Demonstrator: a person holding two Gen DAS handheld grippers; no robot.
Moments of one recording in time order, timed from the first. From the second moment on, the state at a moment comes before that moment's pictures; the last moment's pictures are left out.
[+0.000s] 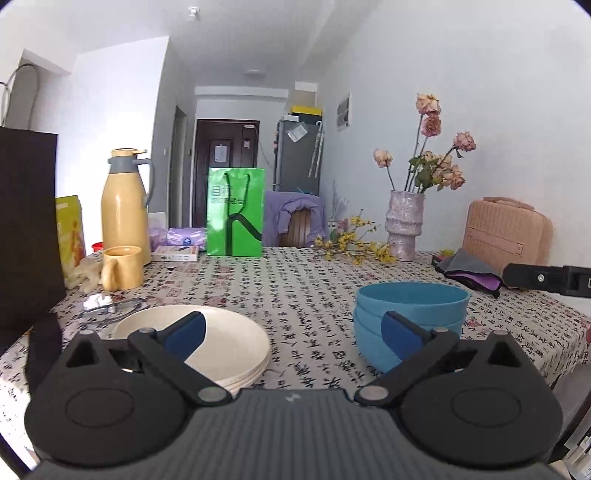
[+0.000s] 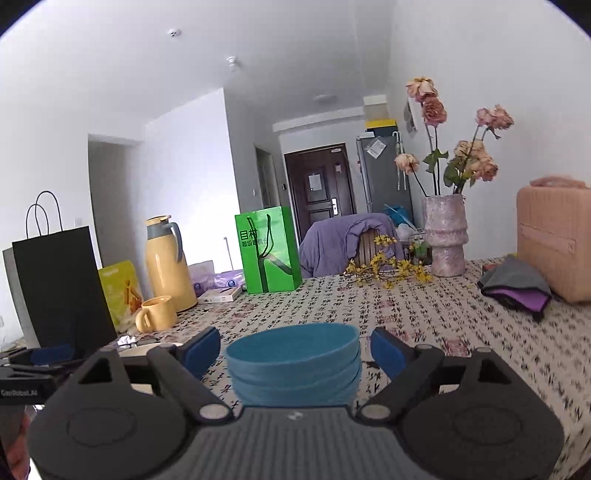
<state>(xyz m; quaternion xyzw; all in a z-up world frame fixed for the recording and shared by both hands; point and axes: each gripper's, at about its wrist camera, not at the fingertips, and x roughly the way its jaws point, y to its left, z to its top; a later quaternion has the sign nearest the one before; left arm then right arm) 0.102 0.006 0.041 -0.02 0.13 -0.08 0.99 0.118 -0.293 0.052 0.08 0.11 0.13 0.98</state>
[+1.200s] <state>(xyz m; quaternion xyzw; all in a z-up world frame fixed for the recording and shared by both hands) 0.017 0.038 0.002 -0.04 0.13 0.01 0.99 0.023 -0.226 -0.003 0.04 0.09 0.10 0.99</state>
